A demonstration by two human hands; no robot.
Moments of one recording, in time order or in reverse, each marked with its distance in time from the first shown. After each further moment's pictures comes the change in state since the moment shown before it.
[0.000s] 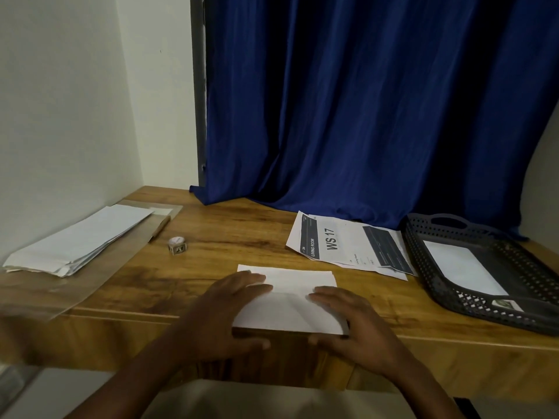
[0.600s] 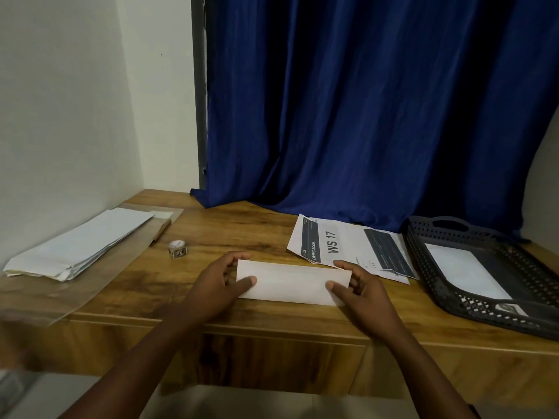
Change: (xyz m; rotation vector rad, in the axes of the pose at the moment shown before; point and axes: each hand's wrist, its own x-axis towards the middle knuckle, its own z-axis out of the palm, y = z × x) left_hand 0.035 -0.020 -0.010 -0.643 0.315 -0.362; right_hand 0.040 0.021 -0.004 0.594 0.328 0.261
